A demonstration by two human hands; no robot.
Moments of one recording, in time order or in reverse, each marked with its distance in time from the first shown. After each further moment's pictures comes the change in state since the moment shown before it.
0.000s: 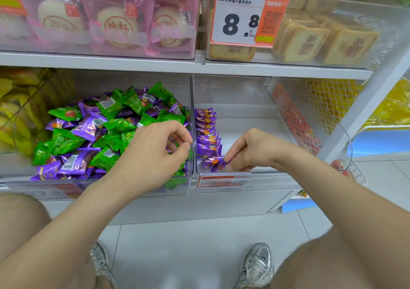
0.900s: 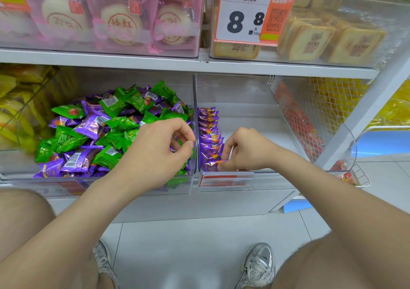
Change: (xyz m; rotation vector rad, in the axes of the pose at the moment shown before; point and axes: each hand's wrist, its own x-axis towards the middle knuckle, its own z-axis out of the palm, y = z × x) left_hand 0.002 -0.001 0.001 0.018 -0.002 0.009; right_hand 0.018 -0.002 0.014 -0.529 0.142 -0.272
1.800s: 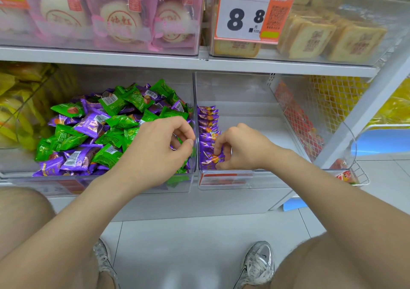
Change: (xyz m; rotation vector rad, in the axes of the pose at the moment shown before) left_hand 0.001 0.000 0.000 0.007 -0.005 0.013; right_hand 0.007 -0.007 0.005 -0.232 0.106 -0.196
